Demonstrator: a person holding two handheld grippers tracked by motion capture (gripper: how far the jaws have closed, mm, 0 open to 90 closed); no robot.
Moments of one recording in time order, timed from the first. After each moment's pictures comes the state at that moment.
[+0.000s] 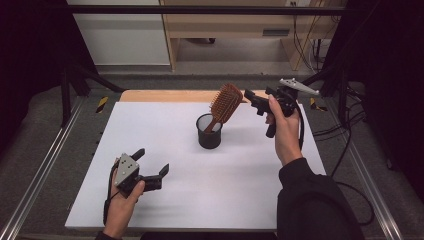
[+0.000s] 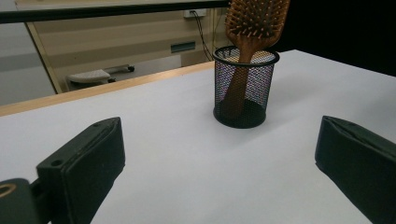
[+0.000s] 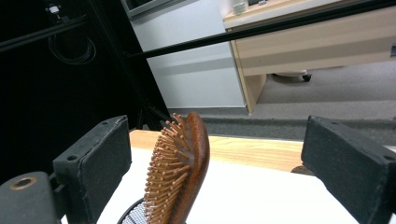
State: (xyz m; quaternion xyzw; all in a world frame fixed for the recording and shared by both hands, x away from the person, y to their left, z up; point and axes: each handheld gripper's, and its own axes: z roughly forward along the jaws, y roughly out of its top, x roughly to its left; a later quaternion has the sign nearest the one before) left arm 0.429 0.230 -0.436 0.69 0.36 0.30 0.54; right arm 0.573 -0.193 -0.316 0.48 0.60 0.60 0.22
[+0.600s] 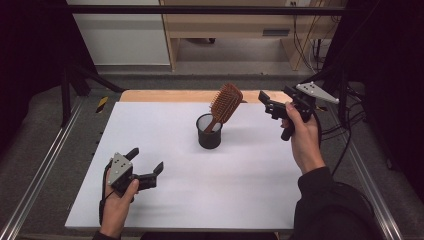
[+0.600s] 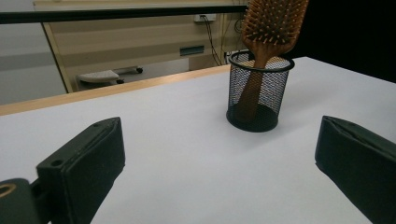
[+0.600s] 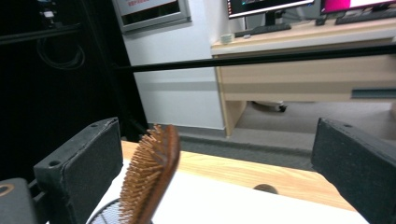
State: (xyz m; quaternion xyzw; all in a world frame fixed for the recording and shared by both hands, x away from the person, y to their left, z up) left arm 0.429 0.244 -0.434 0.68 0.38 0.31 0.55; right arm 0.544 -0.222 -0.306 0.45 0.59 0.60 0.30
